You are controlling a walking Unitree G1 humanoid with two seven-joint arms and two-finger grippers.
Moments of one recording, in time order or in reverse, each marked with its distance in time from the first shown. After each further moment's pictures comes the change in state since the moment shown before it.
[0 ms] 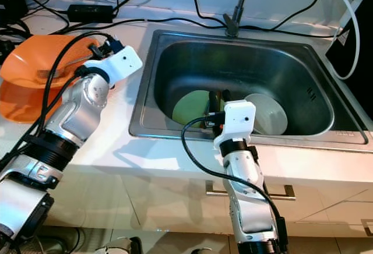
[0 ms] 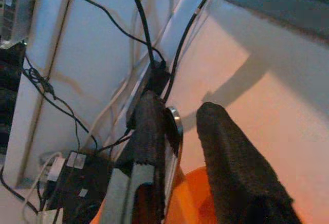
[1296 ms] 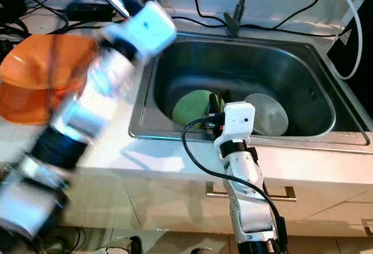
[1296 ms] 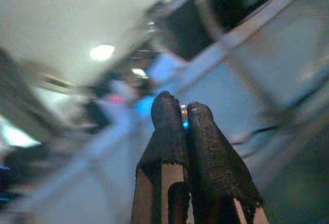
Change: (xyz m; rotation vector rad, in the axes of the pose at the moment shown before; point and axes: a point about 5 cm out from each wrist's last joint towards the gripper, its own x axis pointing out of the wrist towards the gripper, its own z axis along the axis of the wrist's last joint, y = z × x) left arm -0.042 0.023 0.107 -0.416 -0.683 0.071; right arm 0.000 -0.001 -0.005 -0.003 0.023 -0.003
